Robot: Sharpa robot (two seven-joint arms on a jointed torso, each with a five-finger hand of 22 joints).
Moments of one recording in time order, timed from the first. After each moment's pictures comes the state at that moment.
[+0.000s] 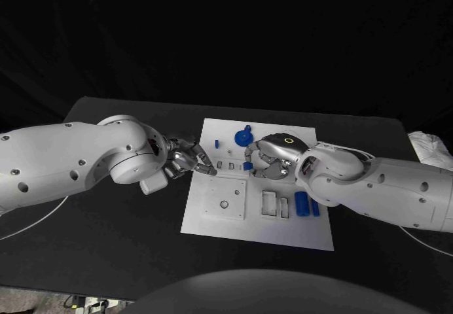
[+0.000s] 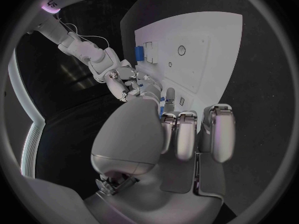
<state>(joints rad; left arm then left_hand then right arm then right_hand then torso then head) 1.42 -0.88 -0.23 1.72 -0.64 -0.04 -0.47 1.42 0.00 0.04 0.27 0.39 0.93 0.11 0.20 0.35 1.46 0.04 1.58 1.31 1.47 -0.02 1.57 1.31 0.03 1.47 0.09 1.50 1.31 1.20 -0.75 -0.20 1.55 -1.60 -0.38 -0.06 1.28 -0.08 0.27 0.02 0.60 0.77 0.12 0.53 0.78 1.47 0.06 1.57 1.31 1.47 0.01 1.57 1.31 0.03 1.47 0.12 1.48 1.31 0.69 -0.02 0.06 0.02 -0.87</state>
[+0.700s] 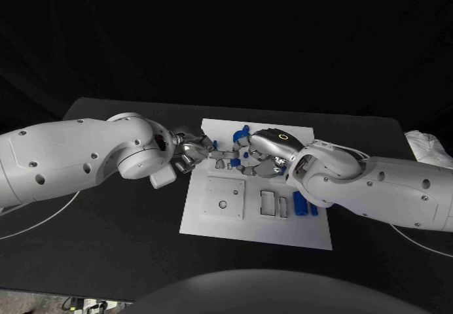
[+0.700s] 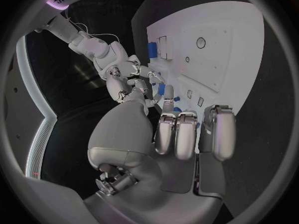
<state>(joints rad) 1.41 -0.81 -0.23 1.64 -0.59 -0.02 -0.32 1.13 0.02 -0.18 0.29 0.10 0.96 0.09 0.36 0.40 1.47 0.03 1.58 1.31 1.47 -0.02 1.57 1.31 0.03 1.47 0.09 1.49 1.31 1.21 -0.75 -0.20 1.62 -1.53 -0.46 -0.01 1.28 -0.07 0.27 0.02 0.61 0.77 0.12 0.53 0.78 1.47 0.06 1.57 1.31 1.47 0.01 1.57 1.31 0.03 1.47 0.12 1.48 1.31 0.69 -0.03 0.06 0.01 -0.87</state>
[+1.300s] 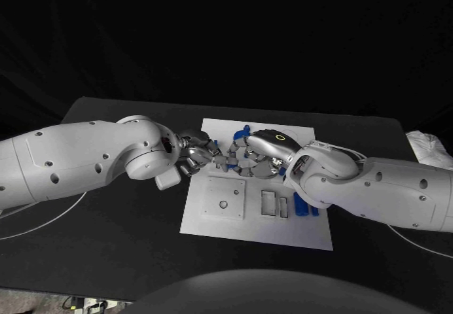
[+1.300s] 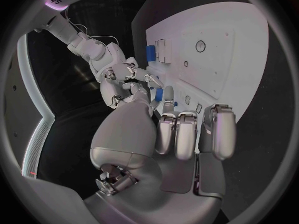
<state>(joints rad) 1.39 -0.77 -0.23 1.60 -0.59 0.01 -0.33 1.20 0.06 -0.20 0.29 0.24 0.89 0.09 0.45 0.43 1.47 0.03 1.58 1.31 1.47 -0.02 1.57 1.31 0.03 1.46 0.09 1.48 1.31 1.21 -0.74 -0.20 1.63 -1.52 -0.46 -0.01 1.28 -0.07 0.28 0.03 0.61 0.77 0.12 0.53 0.78 1.47 0.06 1.57 1.31 1.47 0.01 1.57 1.31 0.03 1.47 0.12 1.48 1.31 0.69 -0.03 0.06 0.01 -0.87</state>
